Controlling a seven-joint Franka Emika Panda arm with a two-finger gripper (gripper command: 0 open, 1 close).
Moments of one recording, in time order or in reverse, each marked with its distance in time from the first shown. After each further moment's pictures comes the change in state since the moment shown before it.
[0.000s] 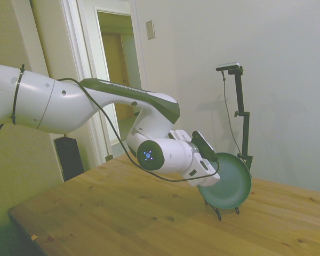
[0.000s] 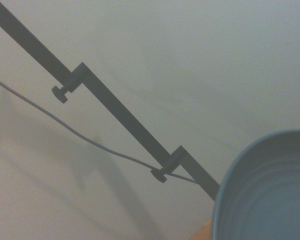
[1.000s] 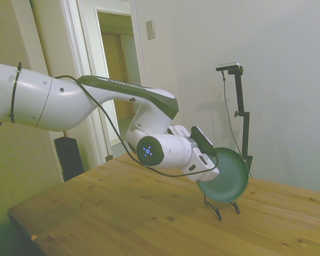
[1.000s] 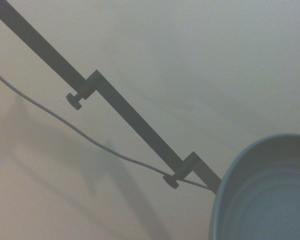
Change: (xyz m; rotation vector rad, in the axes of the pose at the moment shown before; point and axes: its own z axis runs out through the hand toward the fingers) arm -0.004 -0.008 0.000 0.013 -0.007 0.000
